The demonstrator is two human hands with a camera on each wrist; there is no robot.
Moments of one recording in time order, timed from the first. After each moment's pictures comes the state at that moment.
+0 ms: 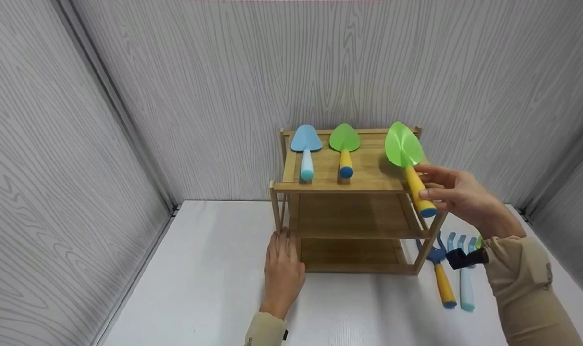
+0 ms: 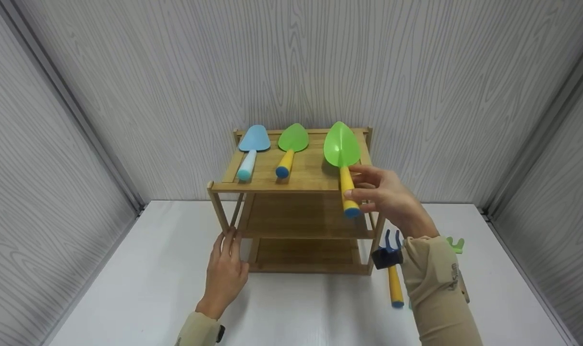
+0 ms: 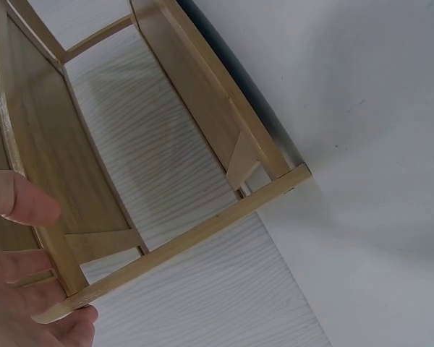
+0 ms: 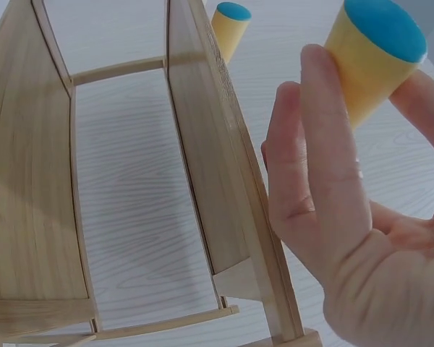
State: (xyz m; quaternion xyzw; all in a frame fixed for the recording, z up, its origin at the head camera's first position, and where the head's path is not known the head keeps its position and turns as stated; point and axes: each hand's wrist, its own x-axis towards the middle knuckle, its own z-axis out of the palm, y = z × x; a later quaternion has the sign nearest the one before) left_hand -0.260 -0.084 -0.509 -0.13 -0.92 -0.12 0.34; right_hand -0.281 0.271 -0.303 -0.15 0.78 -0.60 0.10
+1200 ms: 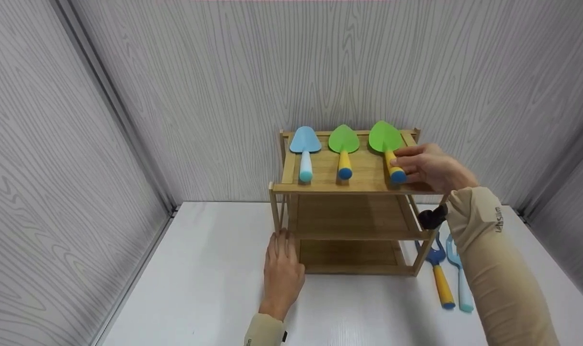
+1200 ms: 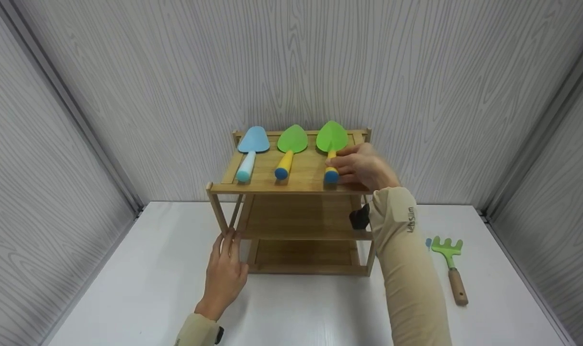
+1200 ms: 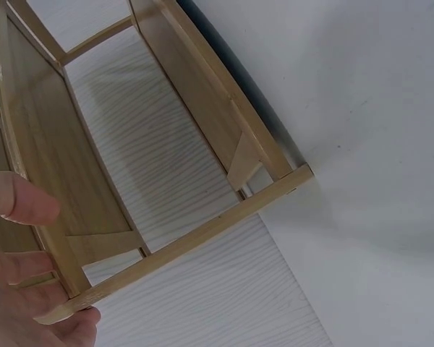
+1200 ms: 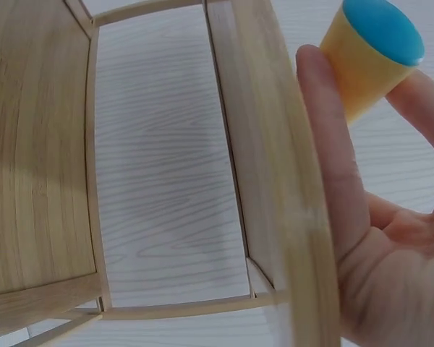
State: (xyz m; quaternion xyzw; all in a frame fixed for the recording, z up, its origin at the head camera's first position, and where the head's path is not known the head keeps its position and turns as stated) left_hand -0.258 -0.082 -0.507 -0.13 -0.93 -0.12 0.33; right_hand -0.346 0.235 -0.271 -0.02 0.77 -0.62 0.15
